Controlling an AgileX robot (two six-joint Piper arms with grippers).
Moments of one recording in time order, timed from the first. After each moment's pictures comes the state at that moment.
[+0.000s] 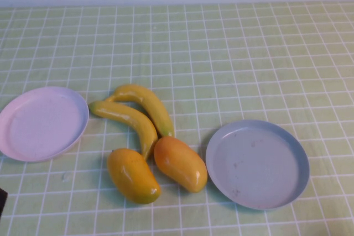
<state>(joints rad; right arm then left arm) 0.02 -0.01 0.03 0.19 0.35 -0.18 -0.09 0.05 -0.05 -0.51 0.20 -0.25</state>
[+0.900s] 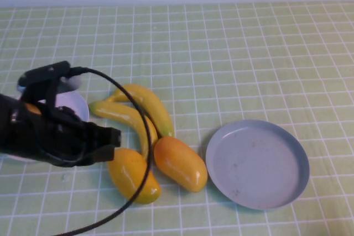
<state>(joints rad) 0.02 -0.01 0.03 0.19 0.35 -0.18 -0.33 1.23 -0.88 -0.45 0.82 0.06</state>
